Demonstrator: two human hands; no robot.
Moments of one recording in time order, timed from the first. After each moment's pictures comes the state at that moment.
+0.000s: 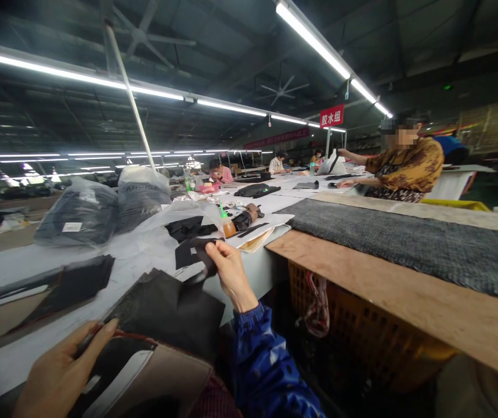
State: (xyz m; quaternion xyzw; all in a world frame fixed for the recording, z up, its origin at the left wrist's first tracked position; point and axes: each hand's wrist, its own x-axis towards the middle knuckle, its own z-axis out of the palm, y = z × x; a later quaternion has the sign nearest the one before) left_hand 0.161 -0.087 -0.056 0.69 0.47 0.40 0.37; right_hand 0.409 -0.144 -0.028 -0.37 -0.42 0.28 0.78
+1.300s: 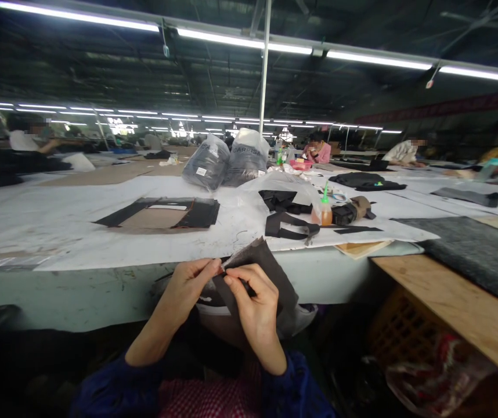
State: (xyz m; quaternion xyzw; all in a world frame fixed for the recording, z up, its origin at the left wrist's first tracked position) left_hand 0.161 -0.126 -0.032 0.67 0.40 0.45 0.43; right_hand 0.292 -0.162 -0.074 -0.42 -0.58 0.11 0.70
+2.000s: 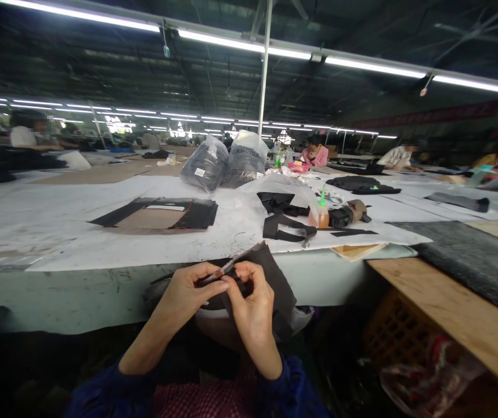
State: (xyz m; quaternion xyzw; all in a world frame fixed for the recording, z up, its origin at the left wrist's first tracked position) left_hand 0.159 -0.125 -0.043 0.69 0.37 0.44 0.44; right_hand 0.292 -0.154 -0.087 -0.50 -0.53 0.12 0.68
